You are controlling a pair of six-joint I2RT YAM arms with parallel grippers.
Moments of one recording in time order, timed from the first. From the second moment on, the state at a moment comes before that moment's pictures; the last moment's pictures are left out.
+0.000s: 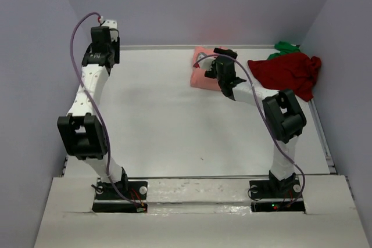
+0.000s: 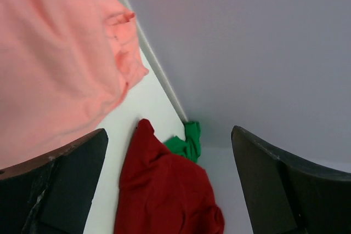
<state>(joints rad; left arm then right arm) -0.05 1.76 1.72 -0.50 -0.21 0.15 0.45 1.92 1.37 0.30 0.44 -1.04</state>
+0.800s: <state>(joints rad) 0.02 1.33 1.14 -0.36 -0.17 0.20 0.46 2.38 1.47 0.66 0.45 -1.50</state>
